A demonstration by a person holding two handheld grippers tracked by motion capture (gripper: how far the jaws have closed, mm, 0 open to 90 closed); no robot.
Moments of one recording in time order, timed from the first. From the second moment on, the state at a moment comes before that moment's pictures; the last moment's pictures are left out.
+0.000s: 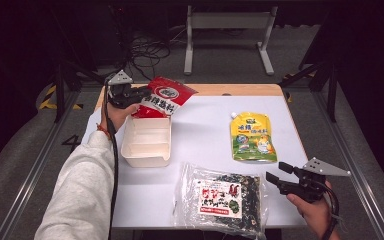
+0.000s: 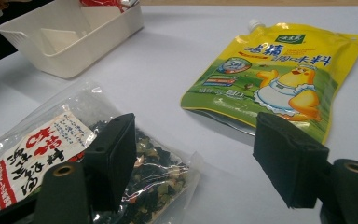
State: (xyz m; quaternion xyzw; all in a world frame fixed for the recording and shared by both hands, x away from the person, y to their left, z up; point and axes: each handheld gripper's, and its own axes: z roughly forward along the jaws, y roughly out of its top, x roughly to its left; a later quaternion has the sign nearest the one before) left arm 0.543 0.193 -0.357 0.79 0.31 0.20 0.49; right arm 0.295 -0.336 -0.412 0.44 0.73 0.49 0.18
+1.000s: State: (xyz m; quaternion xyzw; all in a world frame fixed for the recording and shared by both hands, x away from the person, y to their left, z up) left arm 0.487 0.223 -0.360 0.77 0.33 0.22 0.50; right arm 0.311 -0.331 -0.416 0.42 0.77 0.44 0.19
